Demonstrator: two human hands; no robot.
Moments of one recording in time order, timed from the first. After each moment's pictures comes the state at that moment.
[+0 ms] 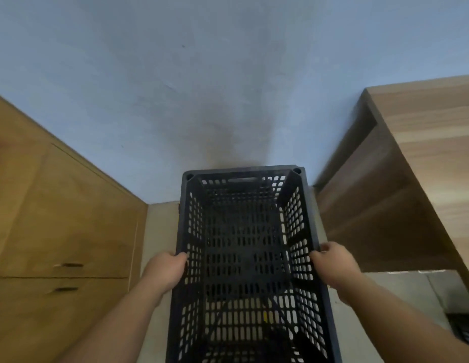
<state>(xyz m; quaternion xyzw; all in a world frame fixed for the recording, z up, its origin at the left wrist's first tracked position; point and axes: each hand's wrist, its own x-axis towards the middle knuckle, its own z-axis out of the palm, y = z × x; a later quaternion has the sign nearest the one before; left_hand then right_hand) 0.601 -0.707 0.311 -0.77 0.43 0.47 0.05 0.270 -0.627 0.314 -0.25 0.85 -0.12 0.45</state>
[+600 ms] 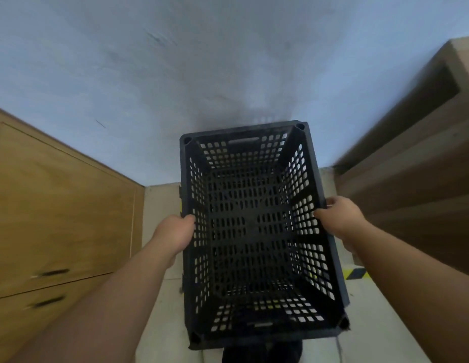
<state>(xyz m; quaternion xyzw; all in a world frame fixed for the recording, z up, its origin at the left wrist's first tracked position) 0.587 -0.838 0.217 -0.79 0.37 0.49 0.00 0.257 -0.775 0.219 -0.27 0.85 -0.12 0.43</state>
